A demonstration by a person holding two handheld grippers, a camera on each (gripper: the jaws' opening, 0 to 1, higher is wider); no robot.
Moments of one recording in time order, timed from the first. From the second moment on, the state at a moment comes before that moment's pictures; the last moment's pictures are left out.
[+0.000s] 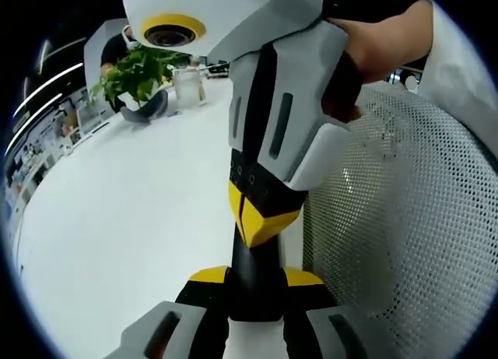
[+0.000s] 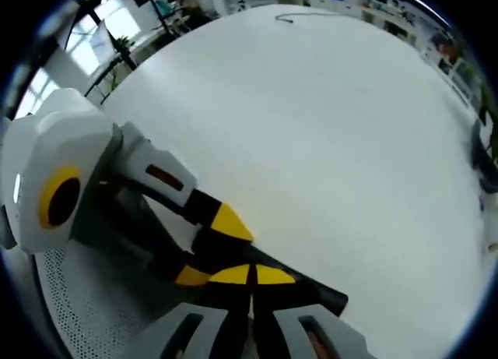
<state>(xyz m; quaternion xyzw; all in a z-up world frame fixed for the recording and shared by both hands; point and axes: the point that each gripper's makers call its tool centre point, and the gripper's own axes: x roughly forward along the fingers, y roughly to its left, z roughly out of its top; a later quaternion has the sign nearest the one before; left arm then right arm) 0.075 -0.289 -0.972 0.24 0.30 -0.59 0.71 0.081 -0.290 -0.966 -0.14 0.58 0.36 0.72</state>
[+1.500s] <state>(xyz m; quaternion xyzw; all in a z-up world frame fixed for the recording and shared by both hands) 0.090 -0.290 -0.970 0.30 0.30 -0.59 0.69 0.110 -0.342 -0.849 -0.04 0.30 0.26 0.92</state>
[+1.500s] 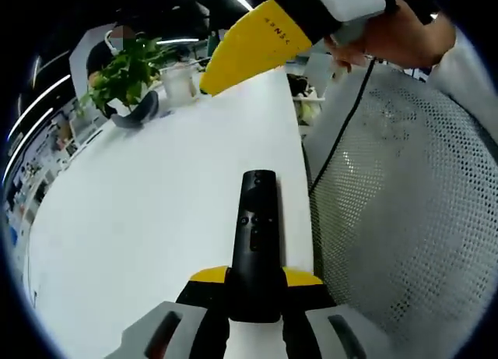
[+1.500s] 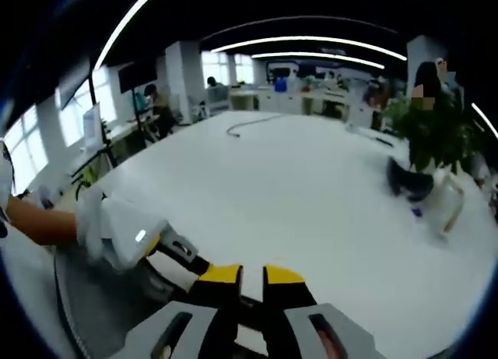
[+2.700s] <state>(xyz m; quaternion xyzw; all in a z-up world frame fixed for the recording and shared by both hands) 0.285 -0.238 -0.957 0.41 0.27 -0.56 0.66 0.121 -0.362 -0.860 -0.13 0.24 0.21 0.94</state>
